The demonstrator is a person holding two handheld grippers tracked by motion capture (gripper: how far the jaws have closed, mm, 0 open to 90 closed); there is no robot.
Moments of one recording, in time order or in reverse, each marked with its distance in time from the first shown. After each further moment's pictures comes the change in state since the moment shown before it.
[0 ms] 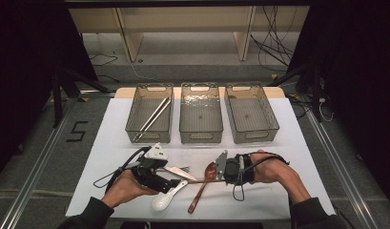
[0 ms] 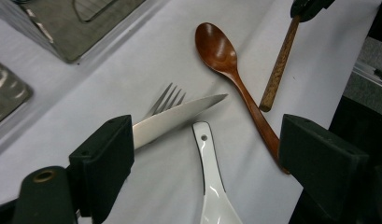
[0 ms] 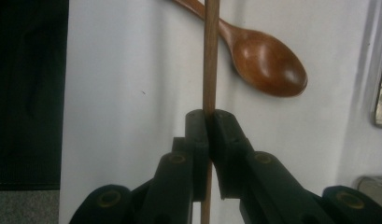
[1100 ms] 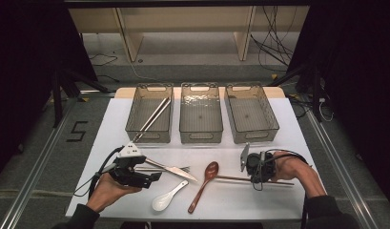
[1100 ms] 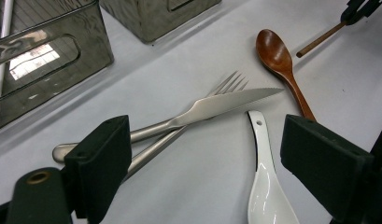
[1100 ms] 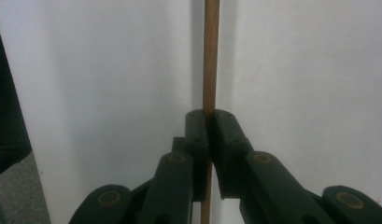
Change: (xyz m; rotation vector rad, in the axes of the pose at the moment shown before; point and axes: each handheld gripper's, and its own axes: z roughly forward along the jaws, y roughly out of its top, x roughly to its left) left arm 0.032 -0.042 -0.030 -0.118 0.129 -0.152; right arm -0.020 -0.078 0.025 0.123 0.126 0.214
